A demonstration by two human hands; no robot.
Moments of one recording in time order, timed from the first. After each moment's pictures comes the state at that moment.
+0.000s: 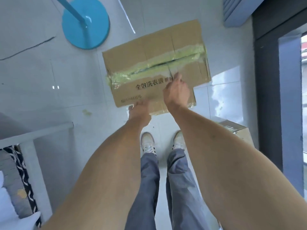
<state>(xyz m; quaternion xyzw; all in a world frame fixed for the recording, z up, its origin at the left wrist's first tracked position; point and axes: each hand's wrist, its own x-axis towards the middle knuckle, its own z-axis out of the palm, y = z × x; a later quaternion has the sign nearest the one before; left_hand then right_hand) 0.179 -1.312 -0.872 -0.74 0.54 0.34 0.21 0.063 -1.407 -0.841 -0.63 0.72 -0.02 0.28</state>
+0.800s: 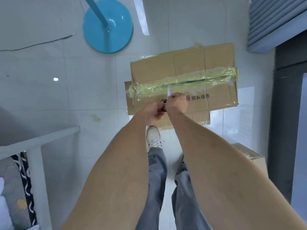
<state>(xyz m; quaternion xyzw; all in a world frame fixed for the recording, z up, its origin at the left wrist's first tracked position) 0.296 -1.390 -0.875 -0.67 -0.04 0.70 -0.24 0.212 -1.437 -0.873 -0.42 0.79 -0.03 0.46</state>
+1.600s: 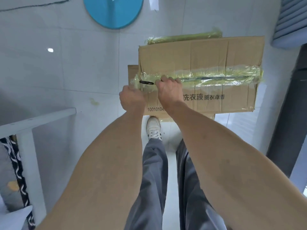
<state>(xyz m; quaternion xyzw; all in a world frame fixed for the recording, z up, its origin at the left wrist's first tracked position) 0.361 -1.373 -0.938 -0.95 -0.02 0.28 -0.16 0.257 -1.443 -0.911 -0.89 0.40 0.14 0.18</state>
